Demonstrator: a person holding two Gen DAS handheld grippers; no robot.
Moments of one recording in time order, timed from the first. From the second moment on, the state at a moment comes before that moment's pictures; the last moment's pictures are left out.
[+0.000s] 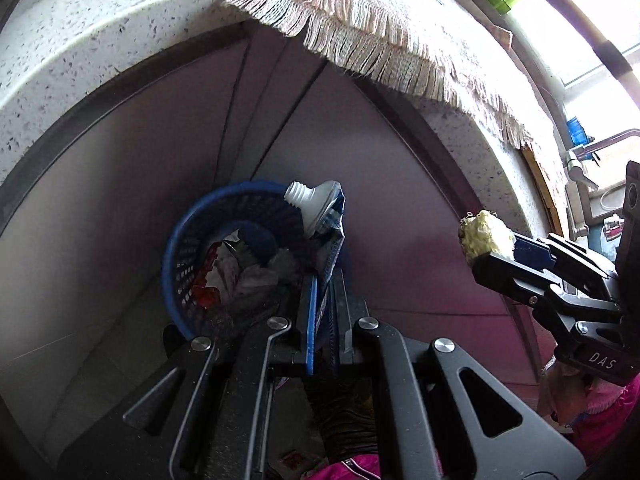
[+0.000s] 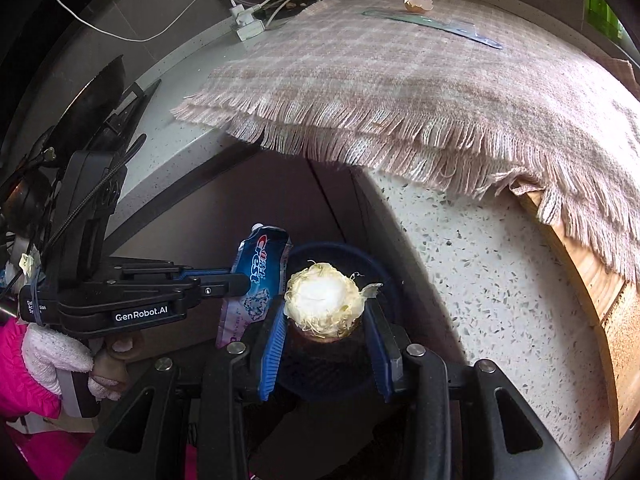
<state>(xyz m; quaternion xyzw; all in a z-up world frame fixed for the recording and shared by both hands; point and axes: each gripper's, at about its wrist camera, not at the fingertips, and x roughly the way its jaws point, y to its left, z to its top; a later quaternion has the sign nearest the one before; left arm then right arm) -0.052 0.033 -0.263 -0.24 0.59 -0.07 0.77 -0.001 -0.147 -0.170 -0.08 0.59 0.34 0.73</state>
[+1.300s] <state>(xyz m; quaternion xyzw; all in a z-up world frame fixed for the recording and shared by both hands) -0.049 0.037 -0.250 -0.21 0.60 -0.05 0.77 0.005 -0.131 -0.169 -0.08 0.60 0.36 0.71</state>
